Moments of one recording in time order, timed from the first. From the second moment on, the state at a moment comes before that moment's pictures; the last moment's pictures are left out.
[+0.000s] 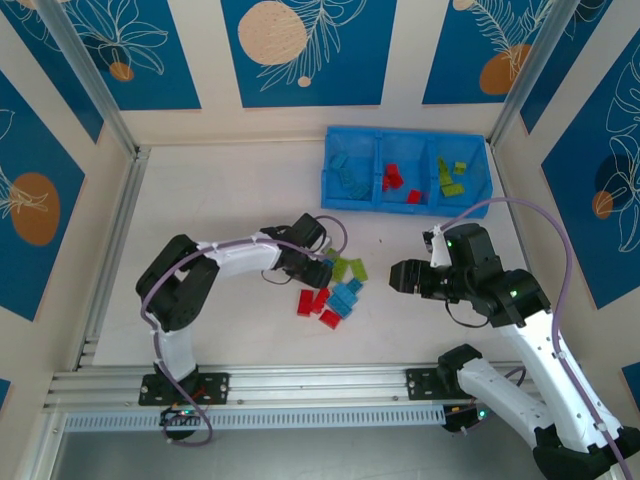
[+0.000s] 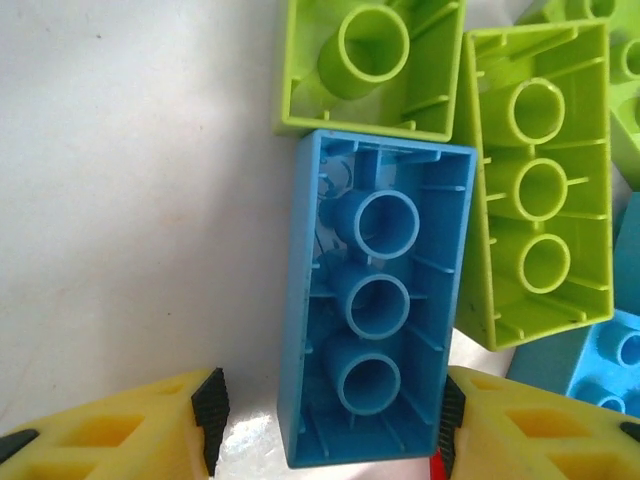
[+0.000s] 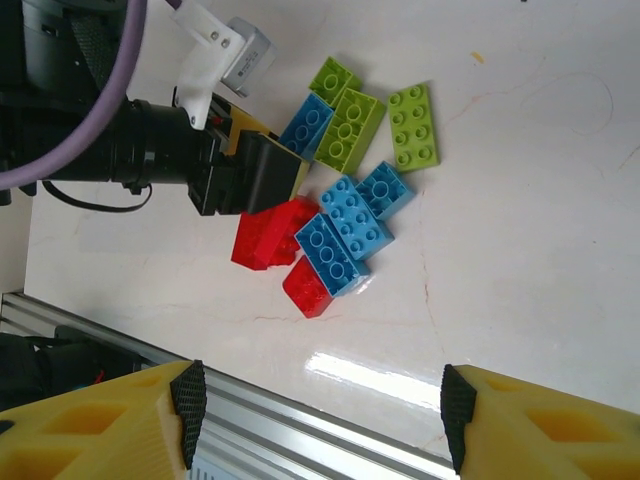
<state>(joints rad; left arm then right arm) -0.76 1.87 1.16 -0.48 0.16 -0.27 0.42 0.75 1.00 -1.13 -0.28 0.55</state>
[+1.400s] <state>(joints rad) -0.66 2.44 2.42 -0.66 -0.10 -0.14 0.50 0.59 0.99 -1.15 -0.26 0.77</state>
